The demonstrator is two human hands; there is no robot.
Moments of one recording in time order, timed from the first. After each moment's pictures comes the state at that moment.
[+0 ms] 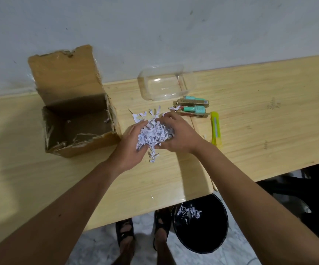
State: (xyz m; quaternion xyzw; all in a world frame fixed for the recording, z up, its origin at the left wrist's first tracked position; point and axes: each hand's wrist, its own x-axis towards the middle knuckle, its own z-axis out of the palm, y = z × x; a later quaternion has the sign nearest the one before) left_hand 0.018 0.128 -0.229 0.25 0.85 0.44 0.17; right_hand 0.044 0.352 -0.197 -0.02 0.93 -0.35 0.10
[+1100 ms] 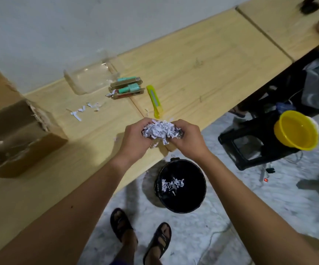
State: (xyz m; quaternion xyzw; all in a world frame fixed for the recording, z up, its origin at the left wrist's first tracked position) left_hand 0.118 0.254 -0.174 0.28 0.76 0.52 0.27; right_hand 0.242 0.405 -0.167 0.28 0.86 -0.42 -0.09
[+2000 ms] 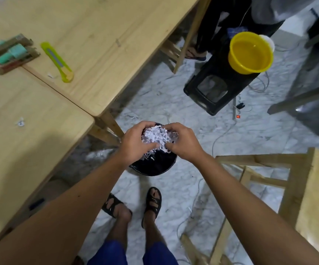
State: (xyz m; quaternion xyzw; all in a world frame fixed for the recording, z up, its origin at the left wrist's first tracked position) left_hand 0.307 0.316 -0.268 0.45 0.74 0.32 0.38; right_hand 0.485 0.419 -0.254 0.44 0.80 -0.39 -0.02
